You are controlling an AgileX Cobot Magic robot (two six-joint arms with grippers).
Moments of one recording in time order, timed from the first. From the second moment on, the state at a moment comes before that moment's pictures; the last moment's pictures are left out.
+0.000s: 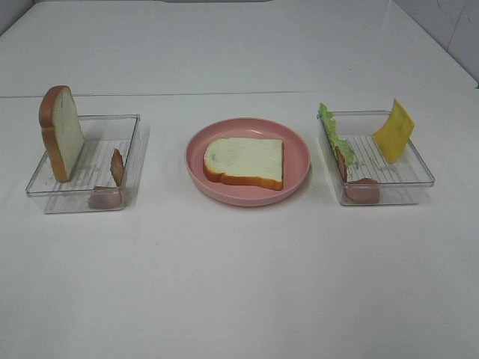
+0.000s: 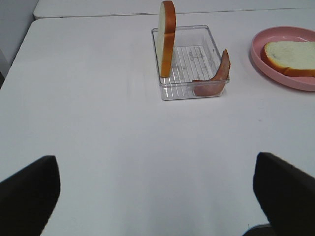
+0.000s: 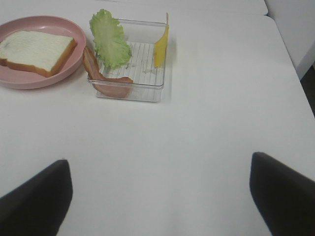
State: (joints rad) left arm 0.04 0.00 -0.52 -0.07 1.08 0.03; right arm 0.13 0.19 -0.50 -0.06 0.93 -0.02
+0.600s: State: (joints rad) left arm 0.04 0.00 -0.52 -0.07 1.08 0.03; right arm 0.13 0.90 -0.78 -0.06 0.80 0.01
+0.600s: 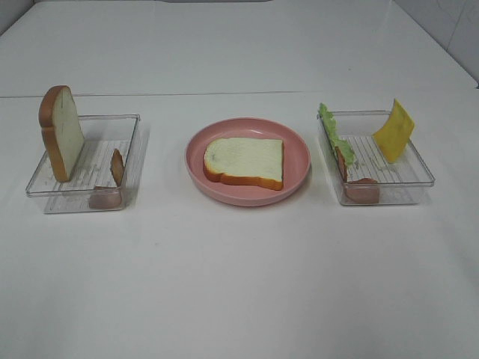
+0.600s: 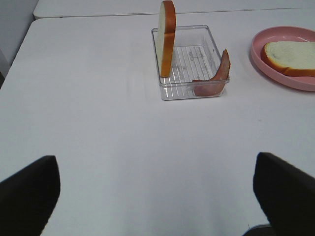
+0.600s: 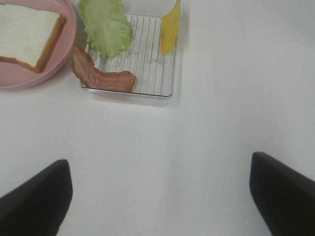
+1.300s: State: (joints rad) left arm 0.04 0.00 -0.58 -0.06 1.04 0.04; right arm 0.13 1.48 -1.35 -0.05 1.04 0.00
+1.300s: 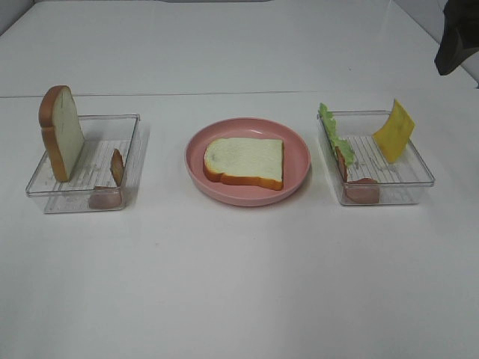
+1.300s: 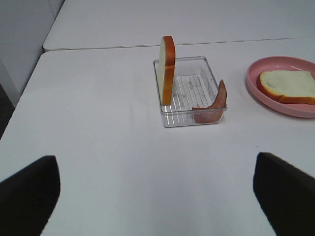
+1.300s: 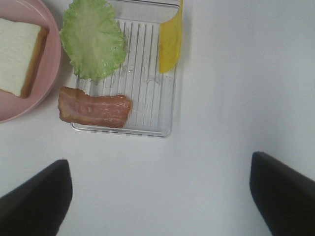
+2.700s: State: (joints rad) left arm 0.04 -0.01 -0.52 -0.07 1.08 0.04; right arm 0.41 2.15 -1.88 -0.17 1.20 0.14
